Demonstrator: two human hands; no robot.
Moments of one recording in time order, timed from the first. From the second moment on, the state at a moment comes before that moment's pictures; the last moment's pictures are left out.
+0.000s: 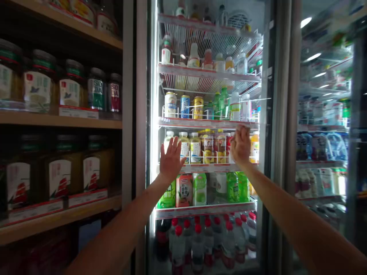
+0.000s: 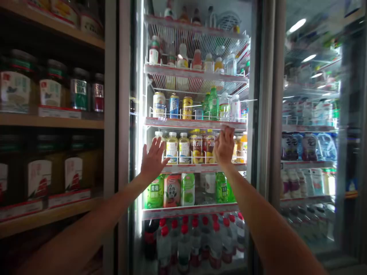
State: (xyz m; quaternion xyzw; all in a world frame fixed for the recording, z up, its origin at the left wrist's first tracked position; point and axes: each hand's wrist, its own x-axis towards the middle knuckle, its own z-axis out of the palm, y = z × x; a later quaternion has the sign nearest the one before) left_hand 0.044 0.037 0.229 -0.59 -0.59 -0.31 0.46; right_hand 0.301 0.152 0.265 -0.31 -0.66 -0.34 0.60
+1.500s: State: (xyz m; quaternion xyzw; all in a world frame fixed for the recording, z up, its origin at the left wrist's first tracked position) left_hand 0.035 0.034 0.255 -0.58 -0.57 -0.34 0.46; right_hand 0.304 0.155 0.277 -0.37 -0.61 -0.31 0.62
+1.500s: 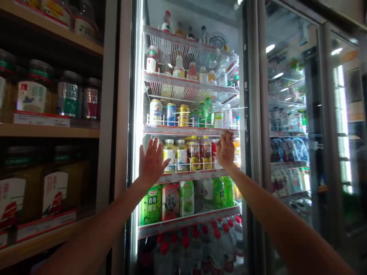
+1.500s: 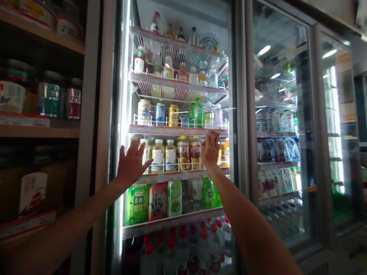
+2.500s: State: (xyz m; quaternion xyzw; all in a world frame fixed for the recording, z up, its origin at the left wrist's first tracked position) left_hand 0.011 0.025 0.290 -0.57 -0.60 -0.32 0.46; right_hand 0.291 0.159 0.323 -0.39 -0.60 -0.31 0.62
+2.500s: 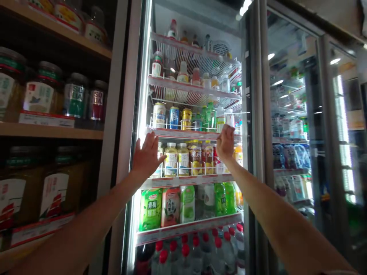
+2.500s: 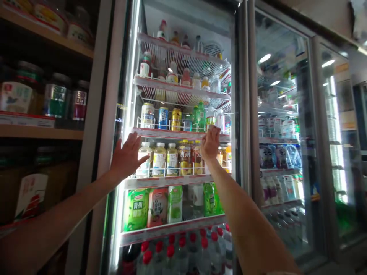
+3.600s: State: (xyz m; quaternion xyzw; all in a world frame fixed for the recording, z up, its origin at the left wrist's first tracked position) left_hand 0.010 0.025 0.302 -0.54 -0.61 -0.32 0.48; right_hand 0.264 0.153 0.330 -0.36 -0.58 -0.31 0.66
